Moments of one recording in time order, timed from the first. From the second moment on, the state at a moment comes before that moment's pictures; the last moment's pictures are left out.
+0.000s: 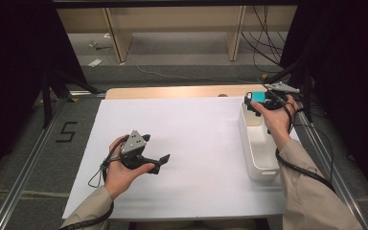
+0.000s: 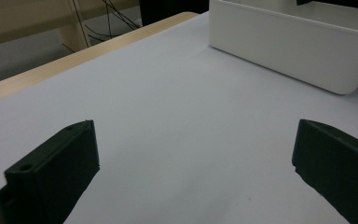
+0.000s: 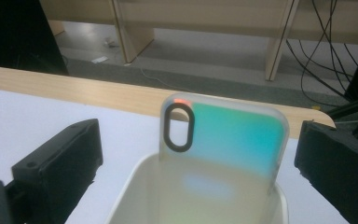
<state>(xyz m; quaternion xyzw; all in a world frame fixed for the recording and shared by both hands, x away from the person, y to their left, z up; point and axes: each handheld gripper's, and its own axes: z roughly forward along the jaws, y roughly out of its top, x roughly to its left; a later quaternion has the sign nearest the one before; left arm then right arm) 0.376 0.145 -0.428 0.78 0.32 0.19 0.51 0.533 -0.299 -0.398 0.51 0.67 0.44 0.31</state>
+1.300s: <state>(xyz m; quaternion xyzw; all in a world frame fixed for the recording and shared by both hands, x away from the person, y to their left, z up) 0.375 0.146 -0.427 0.77 0.32 0.19 0.51 0.450 -0.274 -0.379 0.39 0.74 0.49 0.24</state>
